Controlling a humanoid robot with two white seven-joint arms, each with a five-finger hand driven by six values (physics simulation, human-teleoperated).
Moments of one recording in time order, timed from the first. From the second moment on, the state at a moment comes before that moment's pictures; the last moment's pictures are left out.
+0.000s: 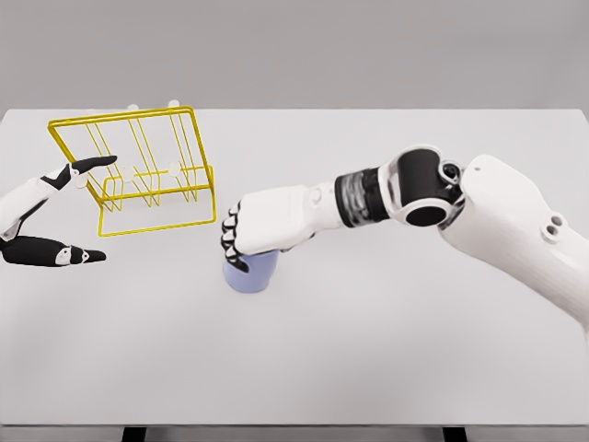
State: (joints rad) left arm 0.05 1.01 -0.19 -1.71 0.28 -0.61 -0.20; right arm -0.94 -0.42 1.03 -1.56 0.48 -0.61 0.61
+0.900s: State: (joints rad) left arm 0.06 1.01 -0.19 -1.71 0.28 -0.61 -0.20; right arm -0.84 -0.48 0.68 -1.66 0.46 -0.61 0.61
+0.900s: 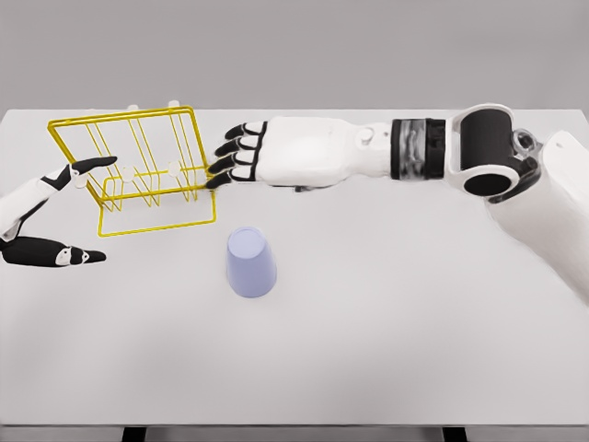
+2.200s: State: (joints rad) left arm -0.02 1.13 -0.02 -1.73 -0.07 -0.61 -0.61; right arm -0.07 -0.74 -0.01 -1.68 0.44 -0.61 0.61
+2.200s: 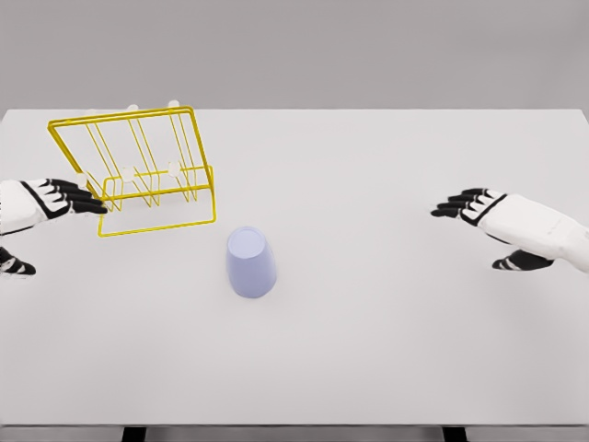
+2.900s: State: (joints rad) left arm -1.19 0.99 -1.06 -1.72 0.10 -0.61 -0.61; right arm -0.07 -0.76 0.02 -1.71 0.44 -0.61 0.61
